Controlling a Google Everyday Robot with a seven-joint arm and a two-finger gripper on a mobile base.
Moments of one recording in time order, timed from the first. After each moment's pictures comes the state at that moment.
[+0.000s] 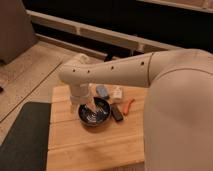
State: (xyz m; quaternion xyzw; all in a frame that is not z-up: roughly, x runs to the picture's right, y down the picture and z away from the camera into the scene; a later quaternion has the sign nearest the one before) arm -0.108 0.103 0.703 -0.26 0.23 0.64 0.68
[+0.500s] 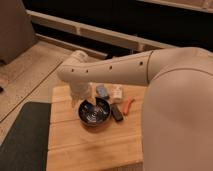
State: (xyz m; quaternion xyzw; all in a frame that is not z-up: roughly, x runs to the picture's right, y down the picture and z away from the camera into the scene) arm -0.104 0.058 0.725 -0.20 0.18 0.62 0.74
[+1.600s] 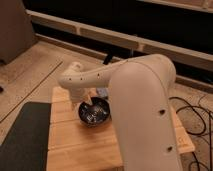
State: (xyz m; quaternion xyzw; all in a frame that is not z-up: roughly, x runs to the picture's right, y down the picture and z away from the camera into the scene) arm -0.141 0.103 0.832 -0.25 0.18 0.56 0.77
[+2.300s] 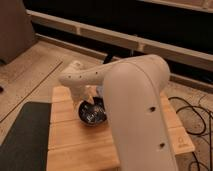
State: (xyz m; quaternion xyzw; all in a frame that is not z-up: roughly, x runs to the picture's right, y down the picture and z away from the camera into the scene) arm -0.103 0.080 0.816 -0.20 0.22 0.58 0.75
